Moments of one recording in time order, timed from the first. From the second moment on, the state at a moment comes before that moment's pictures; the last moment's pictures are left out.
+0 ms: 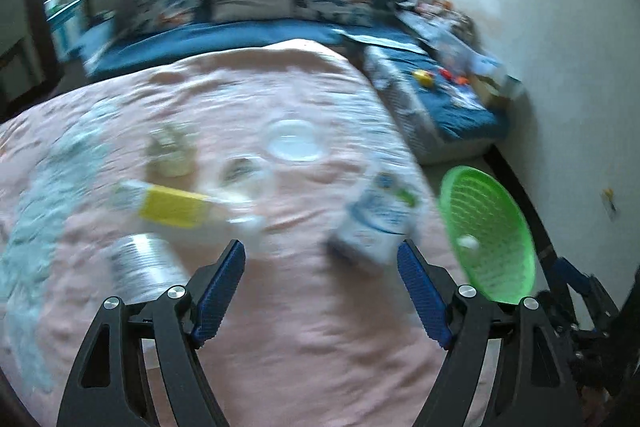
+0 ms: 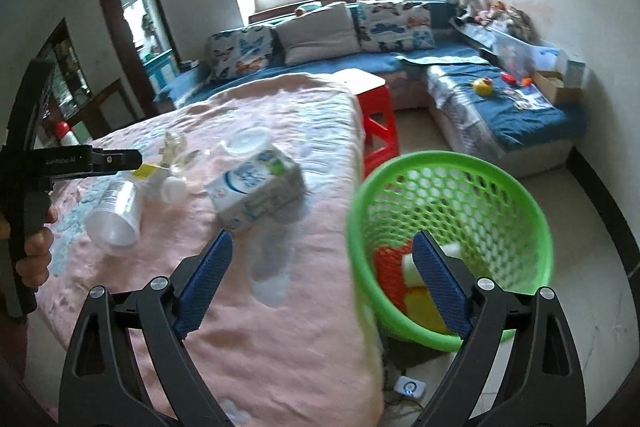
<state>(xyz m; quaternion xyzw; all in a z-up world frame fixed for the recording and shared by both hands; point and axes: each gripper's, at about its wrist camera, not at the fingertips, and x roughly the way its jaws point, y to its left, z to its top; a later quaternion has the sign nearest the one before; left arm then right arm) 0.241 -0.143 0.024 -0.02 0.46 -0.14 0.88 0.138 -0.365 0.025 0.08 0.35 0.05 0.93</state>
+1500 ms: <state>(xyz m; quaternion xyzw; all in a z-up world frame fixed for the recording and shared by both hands) 0.271 -0.014 -0.069 -0.20 0.56 -0.07 0.80 0.241 -0.293 -0.010 0.13 0.46 0.07 0.88</state>
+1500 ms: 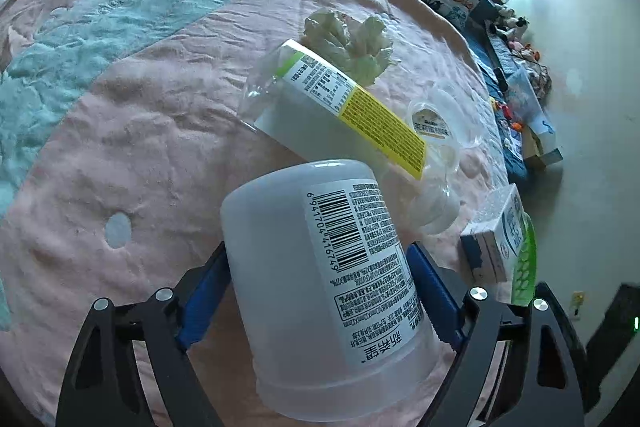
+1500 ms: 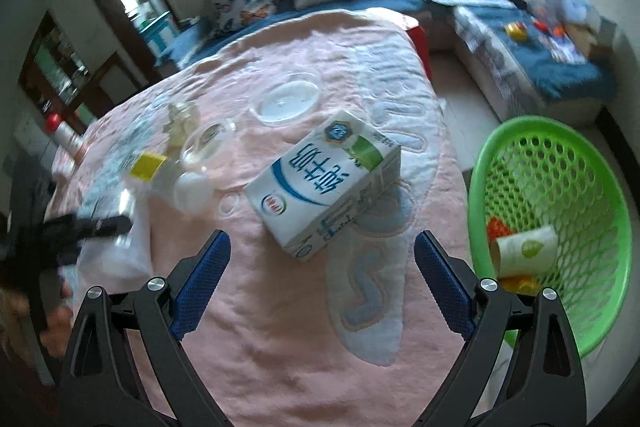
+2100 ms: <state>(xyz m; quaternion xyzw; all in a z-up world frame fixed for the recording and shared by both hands) 0.240 0.016 -0.045 -0.16 0.54 -0.12 0.82 0.311 -0.284 -0.024 0.25 0.52 -0.05 0.82</state>
